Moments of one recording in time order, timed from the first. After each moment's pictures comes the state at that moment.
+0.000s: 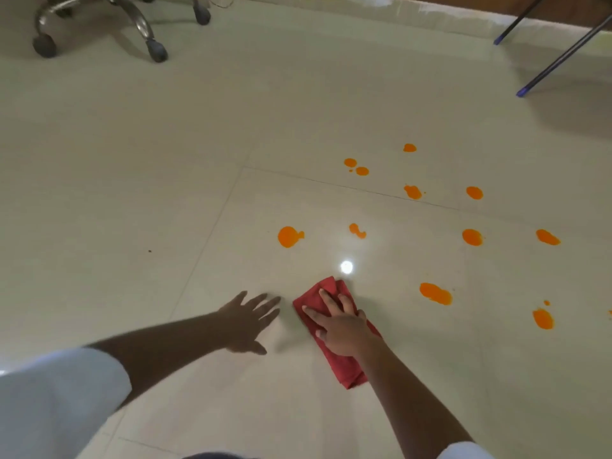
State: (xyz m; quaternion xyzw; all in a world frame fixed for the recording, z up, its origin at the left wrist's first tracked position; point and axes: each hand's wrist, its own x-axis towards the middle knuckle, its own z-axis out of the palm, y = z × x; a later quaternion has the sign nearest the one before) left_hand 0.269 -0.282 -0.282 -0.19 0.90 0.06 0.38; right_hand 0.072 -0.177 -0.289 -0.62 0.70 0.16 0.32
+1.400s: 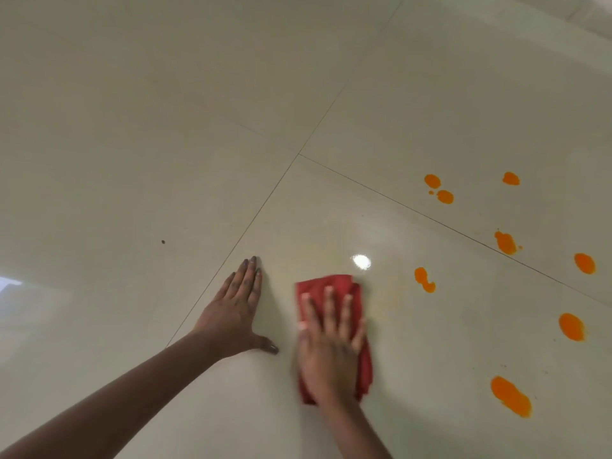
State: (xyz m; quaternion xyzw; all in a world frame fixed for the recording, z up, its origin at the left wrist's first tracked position) left_hand 0.302 -0.358 -0.326 -0.48 0.84 0.22 0.15; right_hand 0.140 -0.264 -0.344 -0.60 0.79 -0.06 0.10
